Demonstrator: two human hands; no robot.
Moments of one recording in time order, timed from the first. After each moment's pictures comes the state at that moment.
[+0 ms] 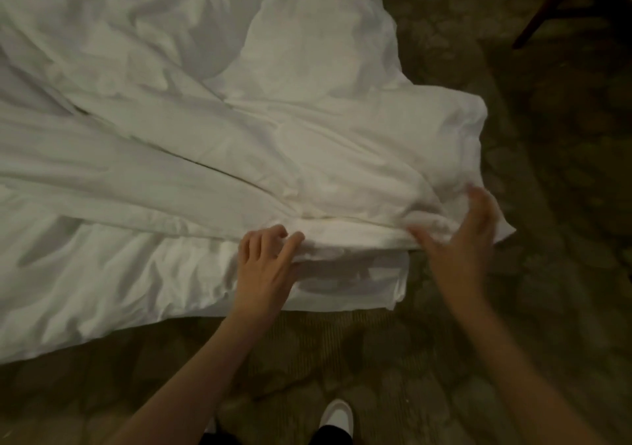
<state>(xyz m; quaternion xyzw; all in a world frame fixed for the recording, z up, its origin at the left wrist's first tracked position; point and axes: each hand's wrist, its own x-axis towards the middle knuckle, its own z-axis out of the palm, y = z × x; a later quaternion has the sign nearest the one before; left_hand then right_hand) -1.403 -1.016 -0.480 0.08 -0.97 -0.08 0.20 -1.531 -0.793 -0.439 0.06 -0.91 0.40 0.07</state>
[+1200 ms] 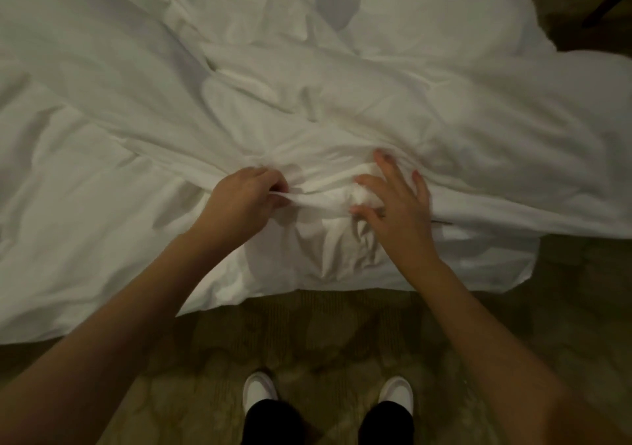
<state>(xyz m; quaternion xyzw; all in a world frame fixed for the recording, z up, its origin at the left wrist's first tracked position) -1.342 -1.241 -0.428 0.09 -0.97 -0.21 0.03 -1.443 -1.027 -0.488 0.36 -0.89 0.26 0.07</state>
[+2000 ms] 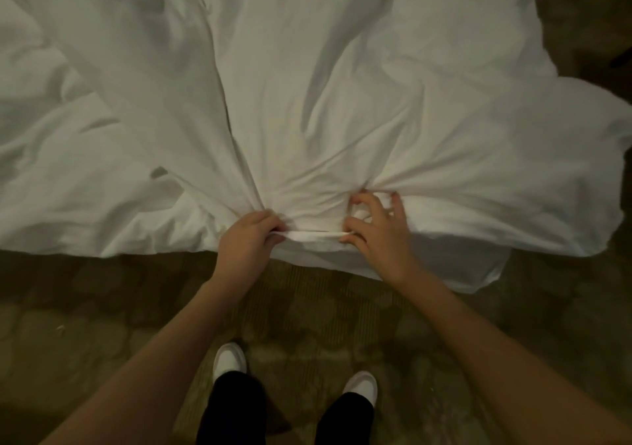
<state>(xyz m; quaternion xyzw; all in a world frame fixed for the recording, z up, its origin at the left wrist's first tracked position) -1.260 -1.146 -0.482 0.25 -0.93 -0.26 0.04 -1.417 -0.975 -0.502 0.51 -0.83 0.23 0.07</state>
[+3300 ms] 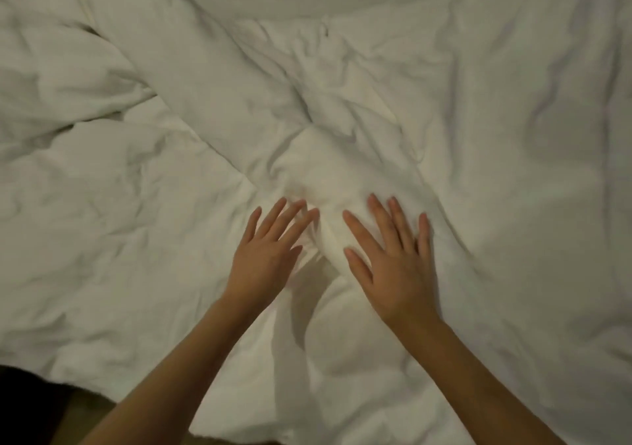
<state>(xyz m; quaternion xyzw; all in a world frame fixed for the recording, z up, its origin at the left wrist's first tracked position) -1.234 -1.531 -0.419 0.15 -0.98 -0.06 0.10 -1.350 -1.358 -0.419 0.44 -0.88 0.15 0.12</state>
